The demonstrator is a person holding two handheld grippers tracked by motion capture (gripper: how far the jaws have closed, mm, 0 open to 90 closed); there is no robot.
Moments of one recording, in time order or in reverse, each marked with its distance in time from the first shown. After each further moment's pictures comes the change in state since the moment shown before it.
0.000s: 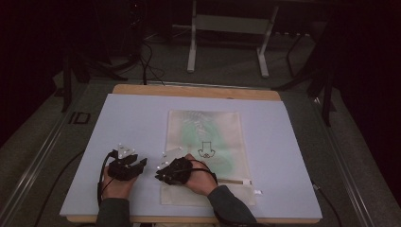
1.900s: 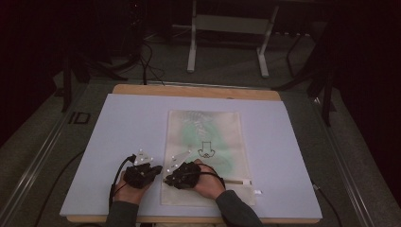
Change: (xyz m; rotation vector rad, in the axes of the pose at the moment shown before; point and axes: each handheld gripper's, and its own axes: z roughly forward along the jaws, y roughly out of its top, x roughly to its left) left arm -0.047 0.002 0.005 0.047 -0.244 0.129; right arm -0.004 -0.035 0.002 0.052 0.034 0.076
